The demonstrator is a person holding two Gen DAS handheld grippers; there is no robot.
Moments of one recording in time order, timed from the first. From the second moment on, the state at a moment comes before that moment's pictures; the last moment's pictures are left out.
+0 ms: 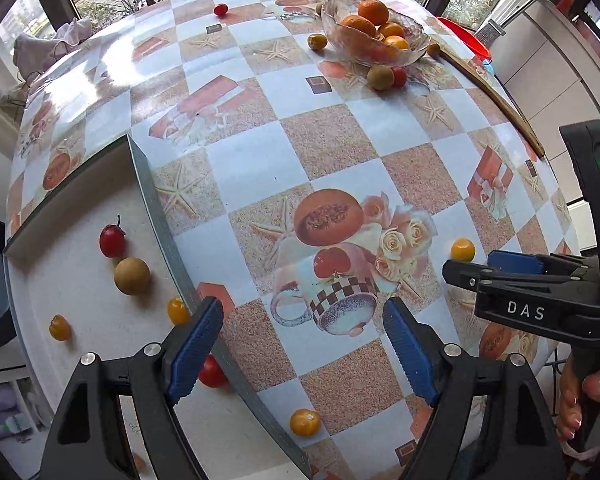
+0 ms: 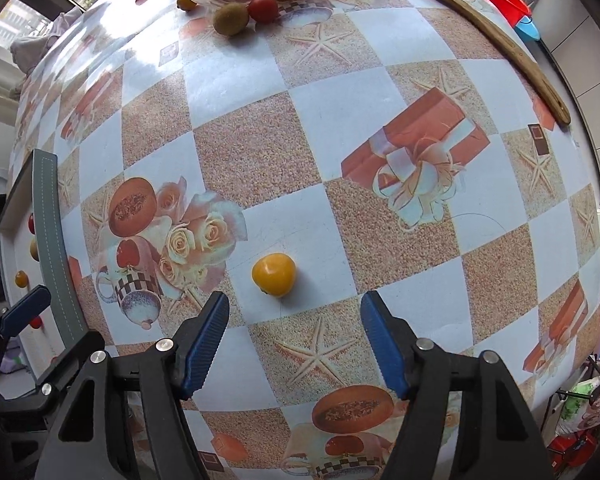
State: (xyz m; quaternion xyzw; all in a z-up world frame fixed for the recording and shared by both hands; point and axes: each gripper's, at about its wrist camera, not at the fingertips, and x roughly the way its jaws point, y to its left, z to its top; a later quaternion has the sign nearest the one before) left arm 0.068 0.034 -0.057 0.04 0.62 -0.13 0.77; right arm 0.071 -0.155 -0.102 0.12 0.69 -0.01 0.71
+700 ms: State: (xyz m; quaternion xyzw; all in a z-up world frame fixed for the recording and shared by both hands) left arm 0.191 -0.063 -0.085 0.04 0.58 -0.17 0.80; right arm 0.115 -0.159 -0.093 0.11 0.64 -0.02 0.76
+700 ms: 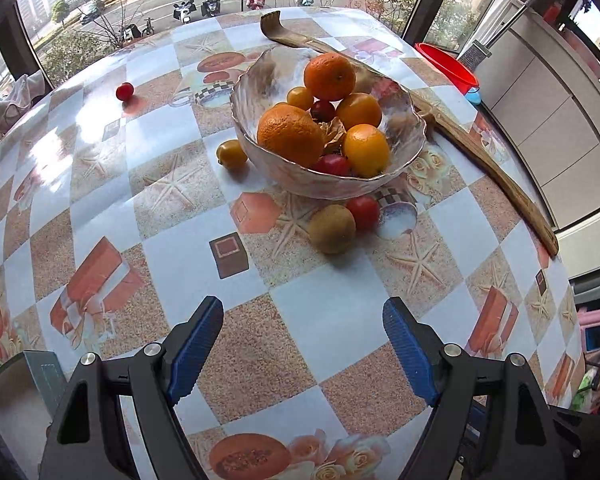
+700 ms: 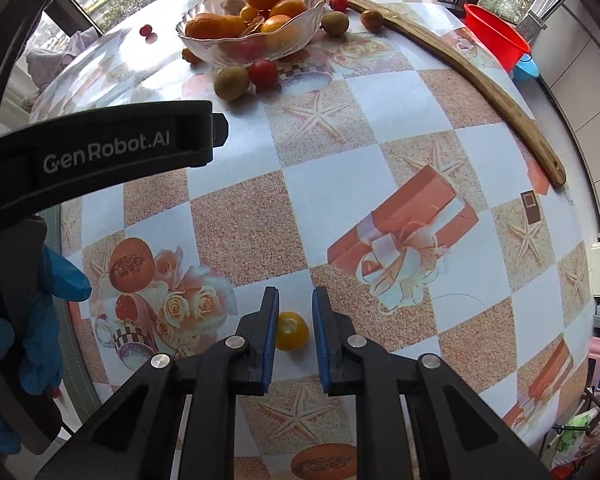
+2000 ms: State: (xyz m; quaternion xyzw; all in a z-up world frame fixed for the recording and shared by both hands) left arm 0.204 -0.076 -0.096 -0.01 0.53 -0.15 0.84; right arm 0.065 -0.173 -0.089 0.11 0.63 0.05 0.77
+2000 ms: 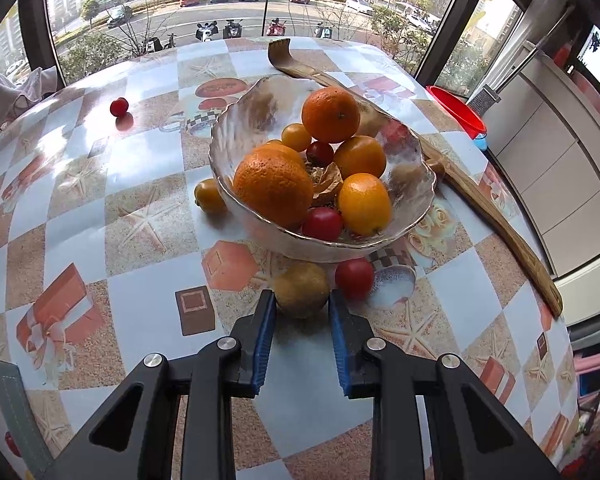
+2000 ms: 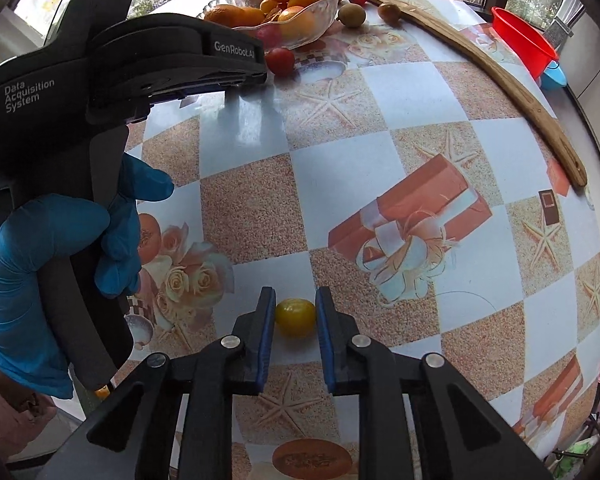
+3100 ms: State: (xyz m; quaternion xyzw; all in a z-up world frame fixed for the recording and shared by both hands) left arm 0.087 0.072 -0.017 -0.04 0.53 -0.11 0.84; right arm 0.081 -0.133 -0.022 0.16 0.63 0.07 0.76
